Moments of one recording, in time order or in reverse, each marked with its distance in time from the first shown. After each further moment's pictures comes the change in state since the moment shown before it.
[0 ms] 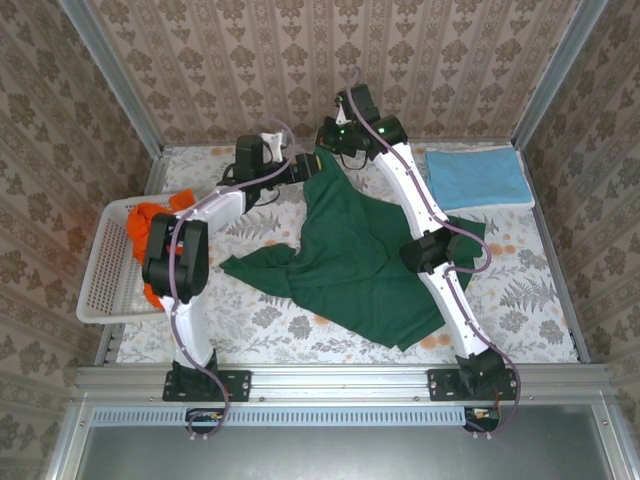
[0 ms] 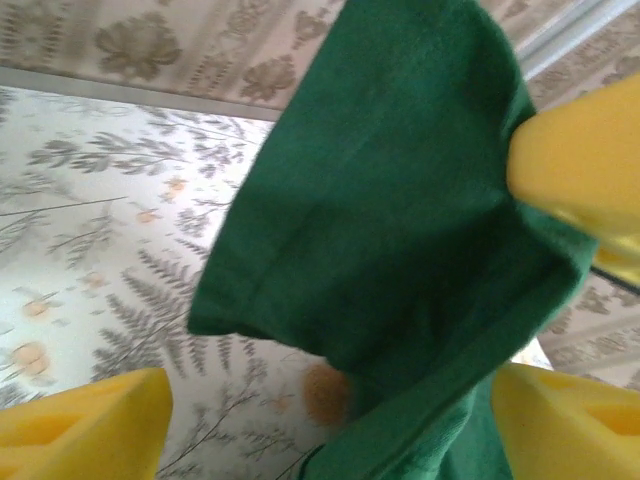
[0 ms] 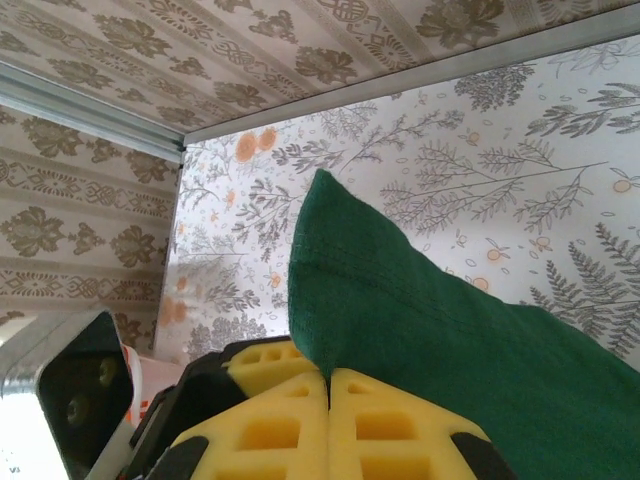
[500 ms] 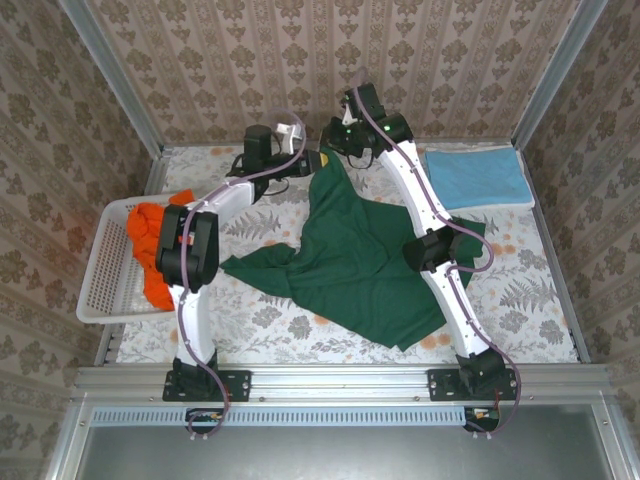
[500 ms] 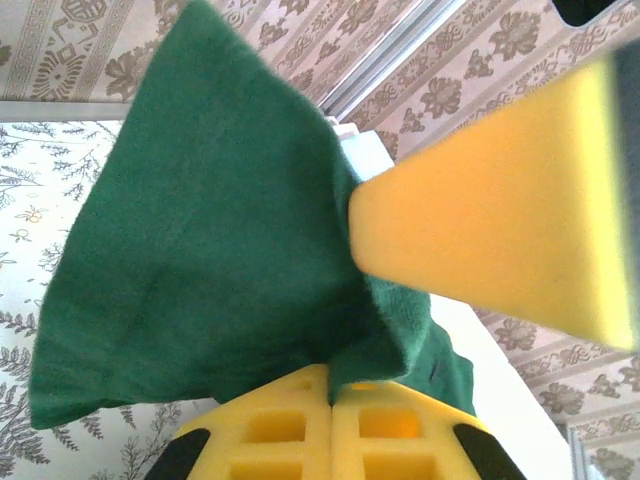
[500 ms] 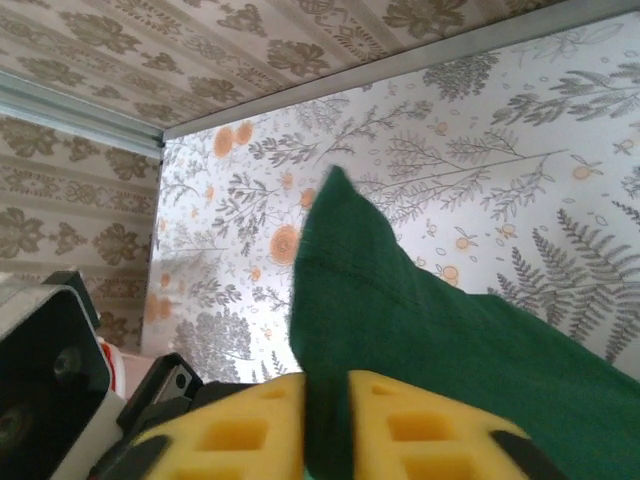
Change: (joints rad) left arm -0.020 0.093 0.130 0.008 0.177 0.026; right arm -0.027 0.000 0.000 -0.054 -0.008 -0.008
